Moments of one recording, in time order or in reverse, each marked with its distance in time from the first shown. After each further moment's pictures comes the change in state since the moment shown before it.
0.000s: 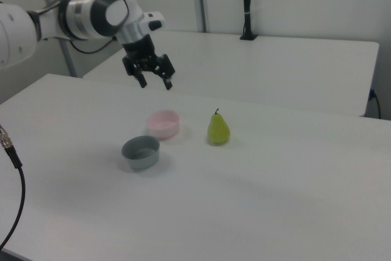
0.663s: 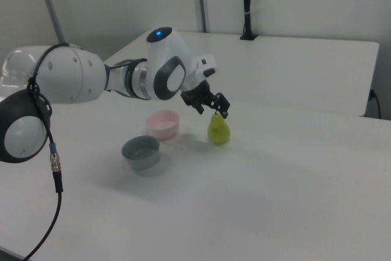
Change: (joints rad) arm -0.146 0.291 -0.017 -0.001 -0.001 0.542 -0.018
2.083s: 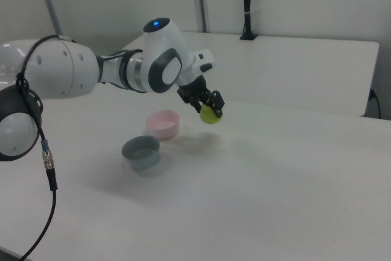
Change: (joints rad) arm 0.008 -0.061 -0.002 -0.019 0.033 -0.079 0.000
